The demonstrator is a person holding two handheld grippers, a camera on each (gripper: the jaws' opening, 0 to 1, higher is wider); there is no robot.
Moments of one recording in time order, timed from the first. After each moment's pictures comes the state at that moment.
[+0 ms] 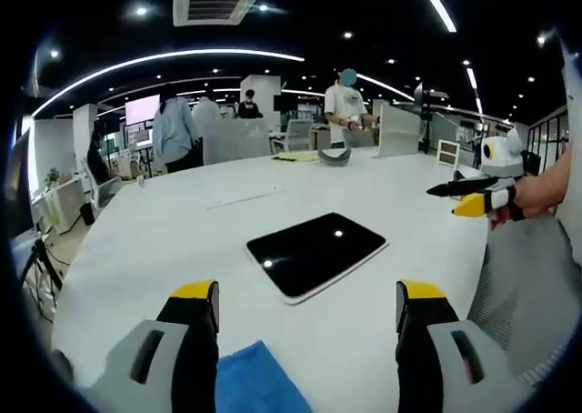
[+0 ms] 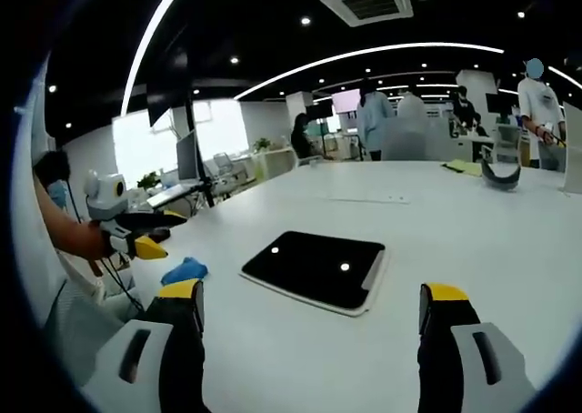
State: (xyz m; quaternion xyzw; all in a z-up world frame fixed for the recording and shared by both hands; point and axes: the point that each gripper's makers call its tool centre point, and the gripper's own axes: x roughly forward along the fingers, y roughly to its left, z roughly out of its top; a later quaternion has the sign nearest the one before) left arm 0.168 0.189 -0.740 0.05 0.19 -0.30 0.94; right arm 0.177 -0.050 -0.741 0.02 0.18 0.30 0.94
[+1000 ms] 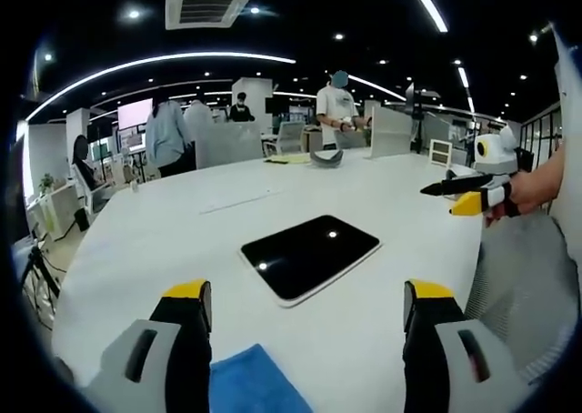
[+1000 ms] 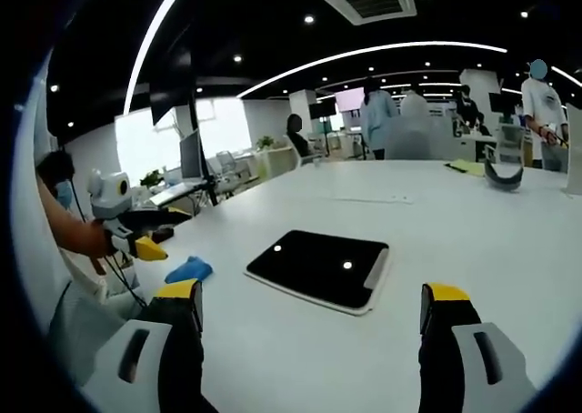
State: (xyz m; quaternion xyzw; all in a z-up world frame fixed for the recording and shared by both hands) left arm 0.166 0.187 -0.738 0.05 0.18 -0.31 0.93; right arm 0.173 -0.047 -0.737 0.02 0.19 0.30 0.93
